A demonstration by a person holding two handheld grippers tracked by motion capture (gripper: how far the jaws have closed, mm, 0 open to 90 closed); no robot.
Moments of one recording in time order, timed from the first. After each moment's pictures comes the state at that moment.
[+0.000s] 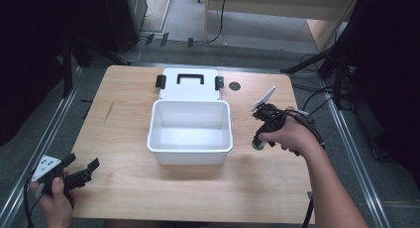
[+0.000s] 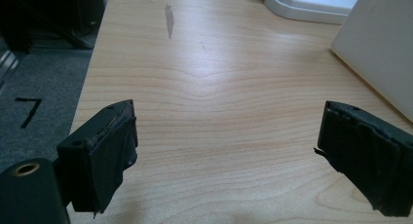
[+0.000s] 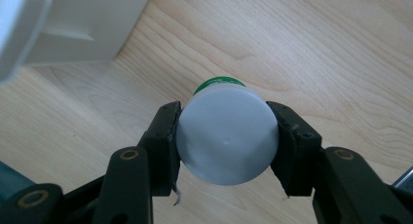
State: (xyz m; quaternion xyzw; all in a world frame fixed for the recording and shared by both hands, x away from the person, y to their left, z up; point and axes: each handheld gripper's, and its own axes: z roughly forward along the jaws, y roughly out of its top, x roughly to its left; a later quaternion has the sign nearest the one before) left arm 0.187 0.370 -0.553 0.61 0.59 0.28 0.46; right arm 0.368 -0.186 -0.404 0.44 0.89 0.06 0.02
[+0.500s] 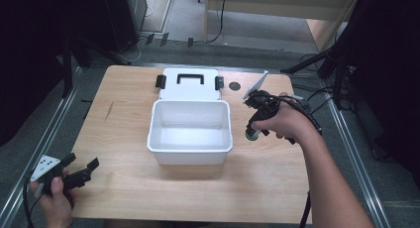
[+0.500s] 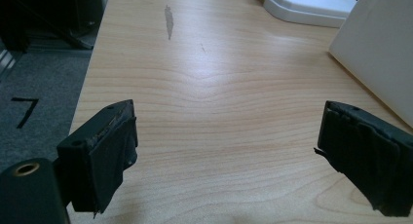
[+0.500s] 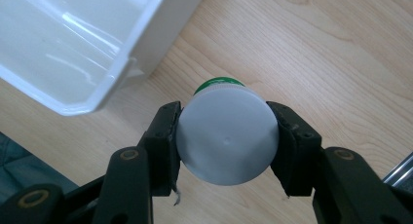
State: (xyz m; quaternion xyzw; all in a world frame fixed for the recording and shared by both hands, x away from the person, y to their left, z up) left arm 0.187 0.371 -0.553 0.60 0.59 0.27 0.46; right arm 0.374 -0.157 -0.363 0.43 0.90 0.06 0.02
